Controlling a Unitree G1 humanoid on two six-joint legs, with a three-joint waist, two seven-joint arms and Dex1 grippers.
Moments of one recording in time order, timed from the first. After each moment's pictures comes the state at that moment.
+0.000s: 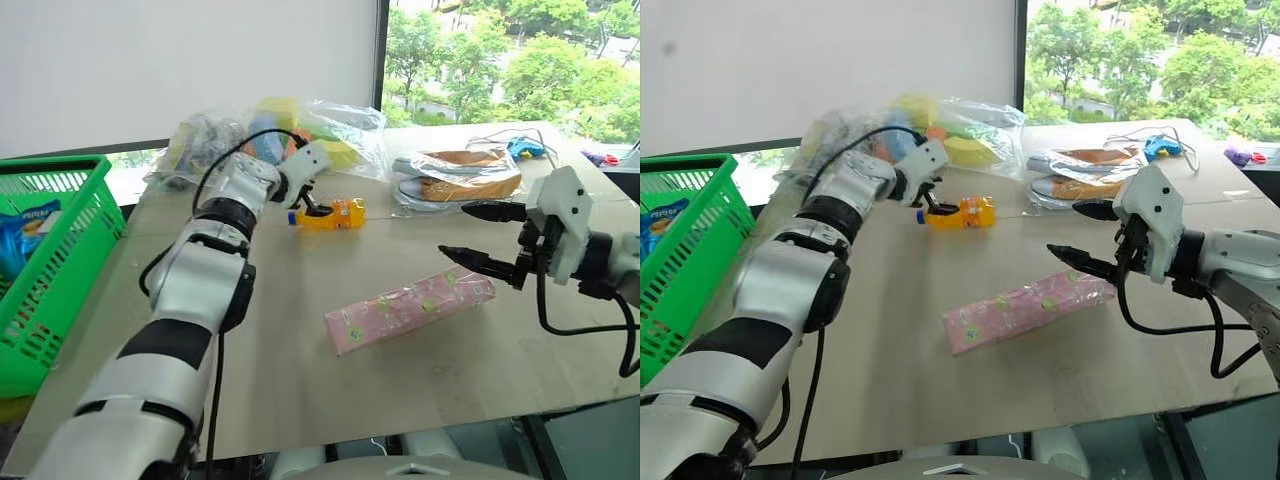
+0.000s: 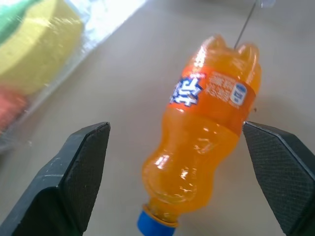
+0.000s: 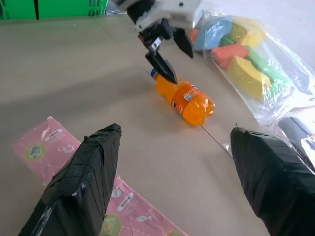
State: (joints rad) left arm -1.30 0.35 -0.24 1.33 0.29 0.10 -0.89; right arm -0.28 -0.92 -0.20 -0.64 0.76 0.81 0.72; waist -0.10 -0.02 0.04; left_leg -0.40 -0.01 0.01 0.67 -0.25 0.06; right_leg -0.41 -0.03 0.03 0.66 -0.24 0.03
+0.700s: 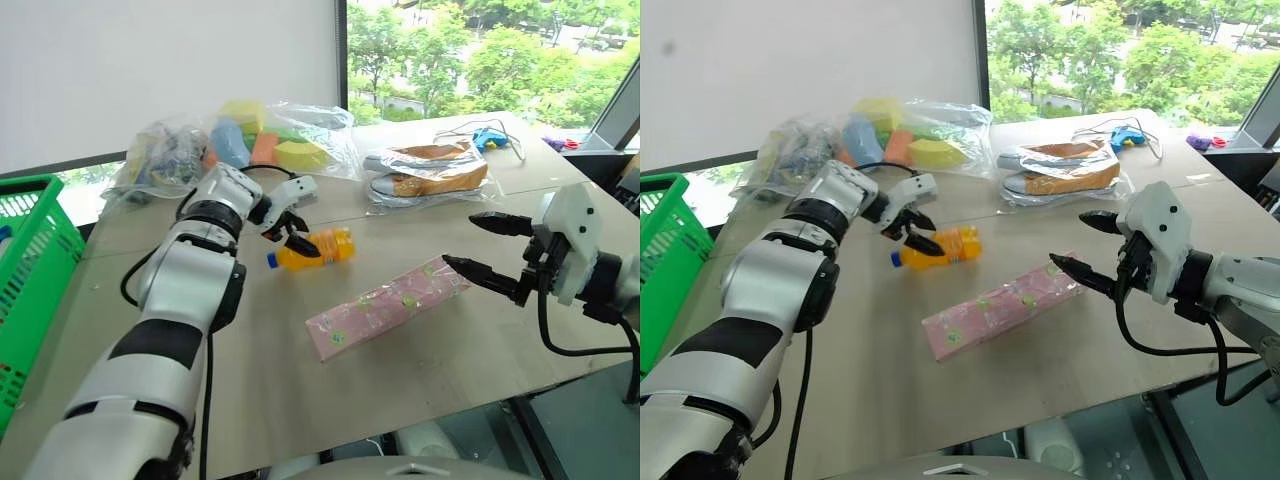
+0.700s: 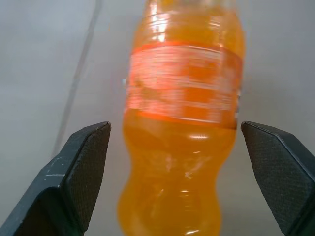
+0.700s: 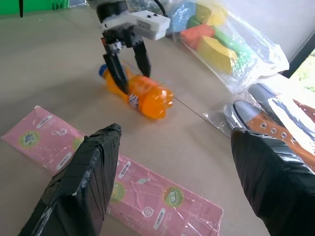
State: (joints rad) left arm -1.29 0.46 -0.25 1.36 0.34 0.20 -1.47; right arm -0.15 -0.91 -0.29 -0.77 0.85 0.86 0.58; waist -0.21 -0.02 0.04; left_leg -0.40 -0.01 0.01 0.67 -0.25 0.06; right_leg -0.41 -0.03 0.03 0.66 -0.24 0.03
